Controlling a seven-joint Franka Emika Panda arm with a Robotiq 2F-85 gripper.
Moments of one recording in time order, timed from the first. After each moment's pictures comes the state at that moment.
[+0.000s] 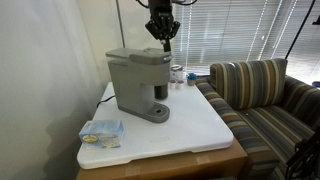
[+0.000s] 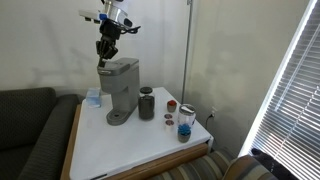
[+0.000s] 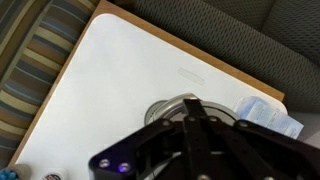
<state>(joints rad) 0.11 0.76 0.08 -1.03 0.13 1.47 0.27</state>
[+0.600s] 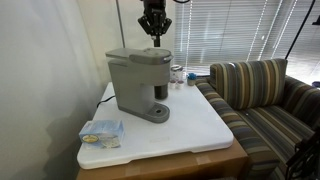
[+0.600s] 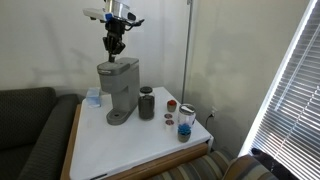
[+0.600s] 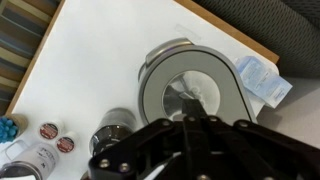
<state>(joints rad) 0.11 0.77 0.08 -1.02 0.10 1.64 0.23</state>
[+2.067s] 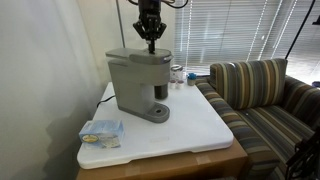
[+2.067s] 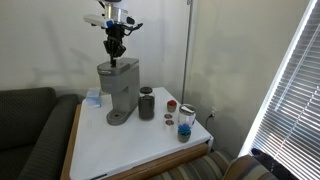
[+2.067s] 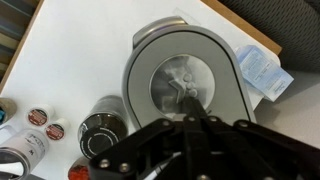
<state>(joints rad) 0.13 0.78 0.08 -1.03 0.08 1.73 0.22</state>
